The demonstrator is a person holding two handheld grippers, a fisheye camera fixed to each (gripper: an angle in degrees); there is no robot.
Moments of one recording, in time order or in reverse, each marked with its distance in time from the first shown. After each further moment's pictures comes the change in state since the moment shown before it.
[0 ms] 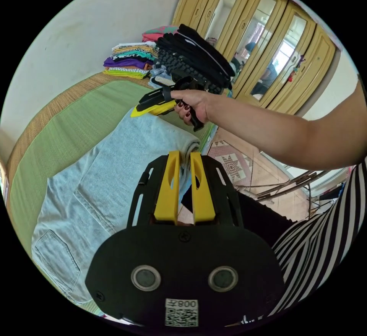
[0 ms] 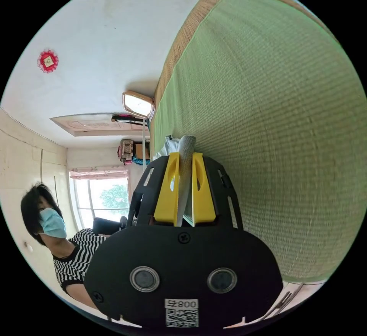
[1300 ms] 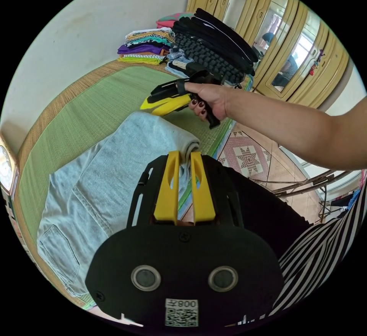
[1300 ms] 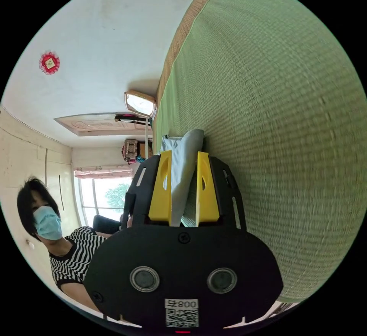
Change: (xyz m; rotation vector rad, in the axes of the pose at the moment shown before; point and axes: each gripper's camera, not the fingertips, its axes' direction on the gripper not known) left arm 0.026 -0.055 0.146 -0.128 -0.183 -0.036; right arm 0.091 0.011 -0.048 -0.058 -0.026 0.005
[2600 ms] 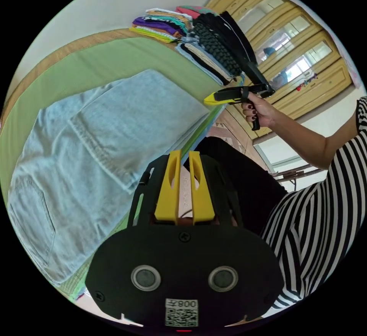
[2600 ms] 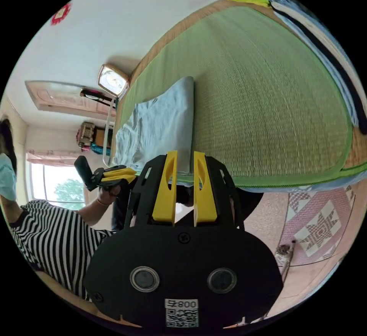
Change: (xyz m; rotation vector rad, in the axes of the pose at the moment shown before) left arm -0.151 0.069 -0.051 -0.079 0.245 -0.092; right arm -0.092 0.141 0.101 0.039 0.333 -0.073
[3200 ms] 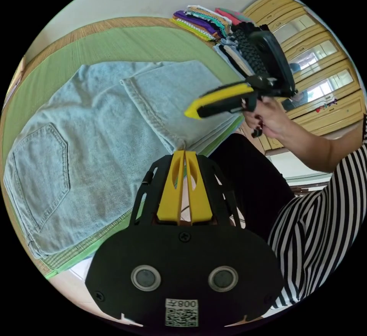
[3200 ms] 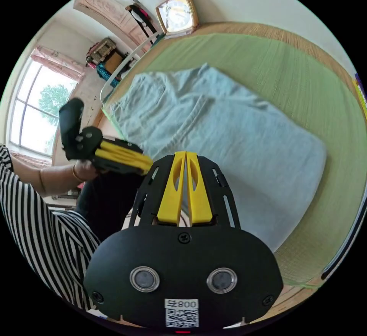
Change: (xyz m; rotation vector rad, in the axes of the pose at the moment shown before) left arm -0.112 0.046 -0.065 -0.046 -0.050 -0.256; right arm -0.220 -0.014 0.206 -0.321 0.266 -0.595
